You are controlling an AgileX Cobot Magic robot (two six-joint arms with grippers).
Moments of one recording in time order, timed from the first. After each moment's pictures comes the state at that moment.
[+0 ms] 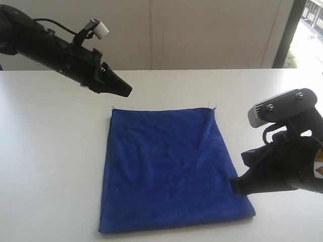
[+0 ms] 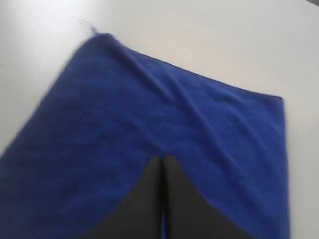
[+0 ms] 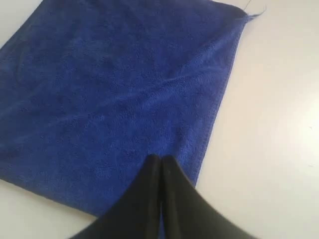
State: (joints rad) left arm -0.23 1.96 -1.59 -1.01 1.17 1.37; right arm 0.38 1.05 -0.50 -0.19 0.27 0.21
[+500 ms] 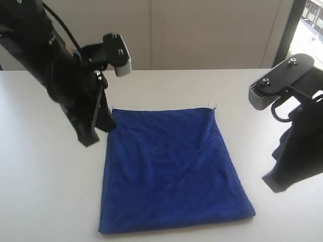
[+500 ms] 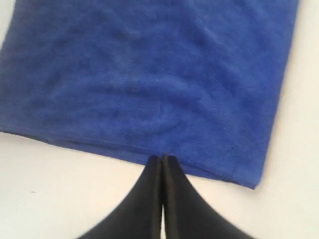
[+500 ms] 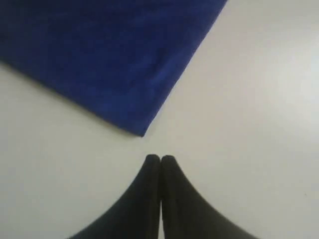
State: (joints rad) left arm -0.58 1.56 -1.29 -0.25 0.99 0.86; right arm 0.38 1.09 -0.90 -0.11 1.01 -0.15
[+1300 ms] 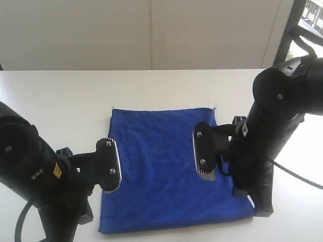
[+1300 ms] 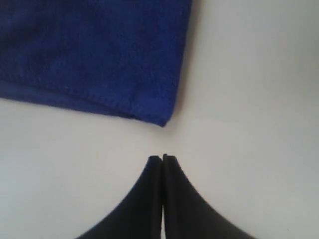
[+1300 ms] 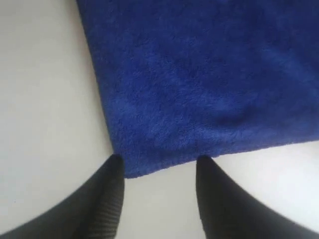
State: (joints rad) left arm -0.79 1.42 -0.76 -0.08 0.70 0.65; right arm 0.38 1.57 -0.96 -0.02 0.88 -1.04
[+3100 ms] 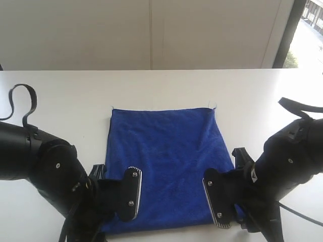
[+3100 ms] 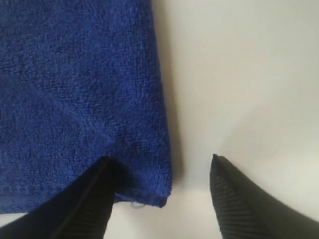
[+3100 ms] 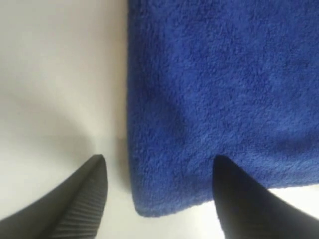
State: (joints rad) left arm -0.79 1.66 -0.76 -0.24 0.51 1.07; right arm 0.38 1.60 -0.68 -0.11 0.50 -1.14
